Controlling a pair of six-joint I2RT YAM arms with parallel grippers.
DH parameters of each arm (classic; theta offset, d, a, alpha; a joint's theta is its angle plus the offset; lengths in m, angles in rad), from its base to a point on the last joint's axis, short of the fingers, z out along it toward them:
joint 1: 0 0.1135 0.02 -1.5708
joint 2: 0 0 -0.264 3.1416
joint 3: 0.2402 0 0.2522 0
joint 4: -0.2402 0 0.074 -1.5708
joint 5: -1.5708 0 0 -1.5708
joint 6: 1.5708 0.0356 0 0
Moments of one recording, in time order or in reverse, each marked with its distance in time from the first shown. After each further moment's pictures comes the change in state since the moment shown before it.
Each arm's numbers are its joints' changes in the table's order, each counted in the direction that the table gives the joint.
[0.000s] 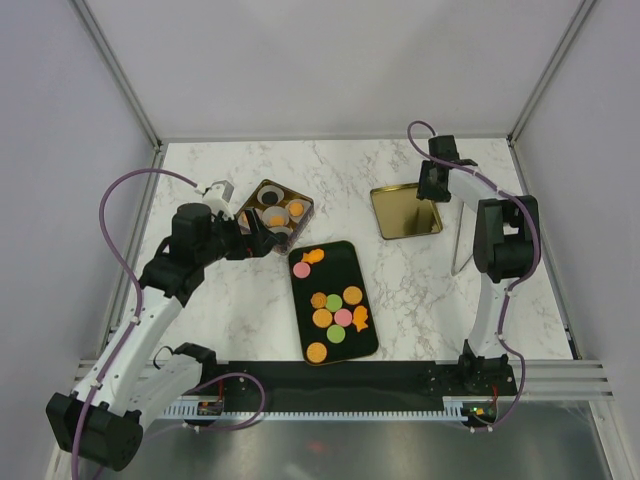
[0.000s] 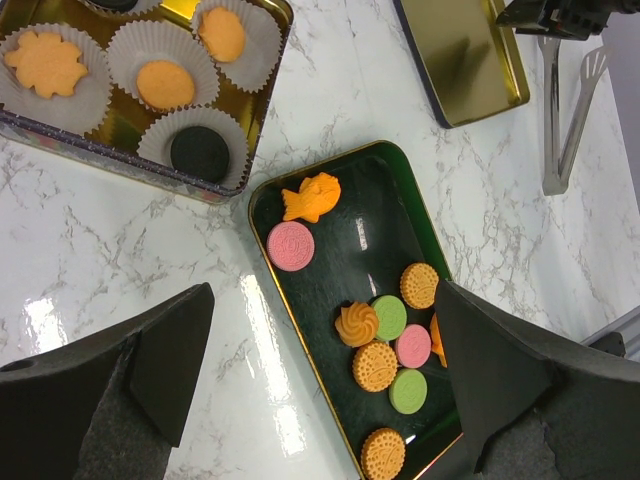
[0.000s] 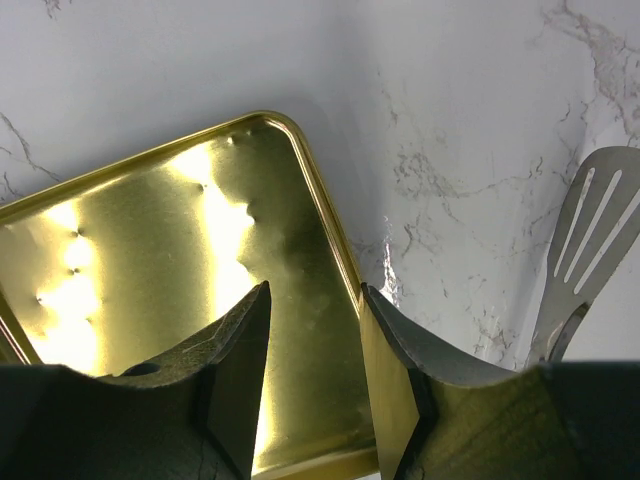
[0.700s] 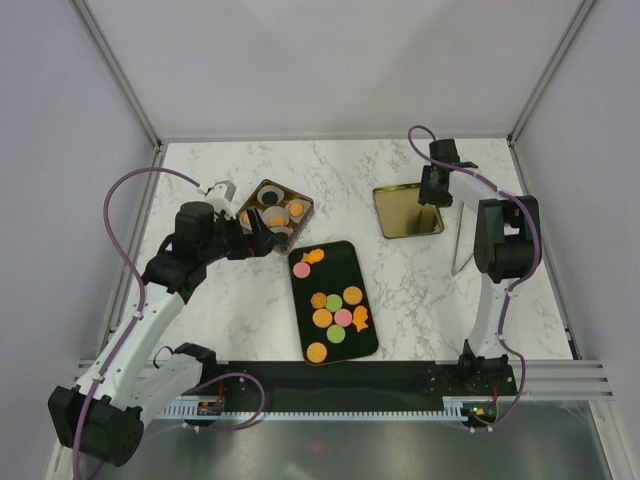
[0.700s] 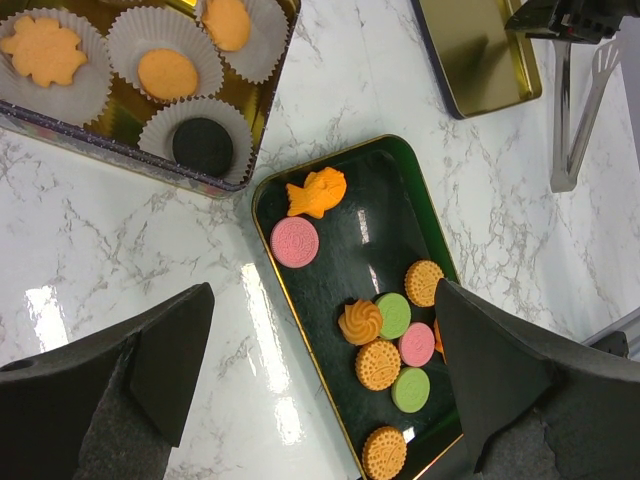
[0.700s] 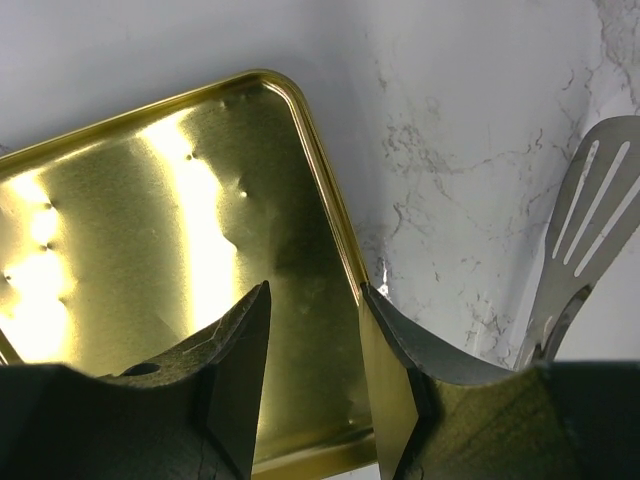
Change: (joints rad) left arm 0.000 0.028 0.000 0.000 0.001 -0.002; right arm -0.005 -0.002 -0.023 -0.013 -0.005 -0.015
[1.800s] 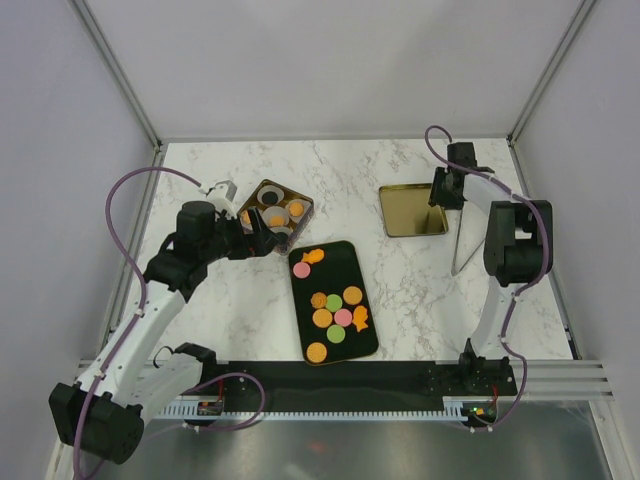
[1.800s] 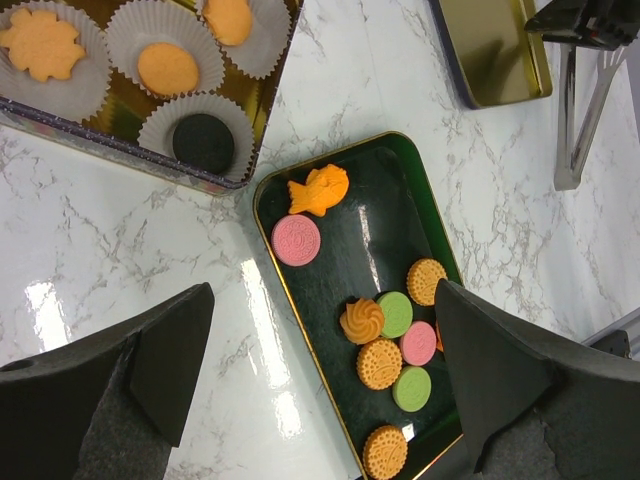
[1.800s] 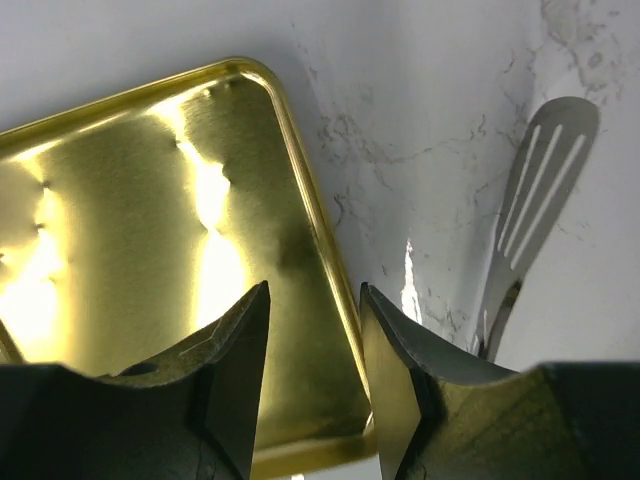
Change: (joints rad) left arm 0.000 0.012 0.000 0.000 0.000 0.000; right arm -0.087 -0.072 -0.083 0.052 0.095 -0.004
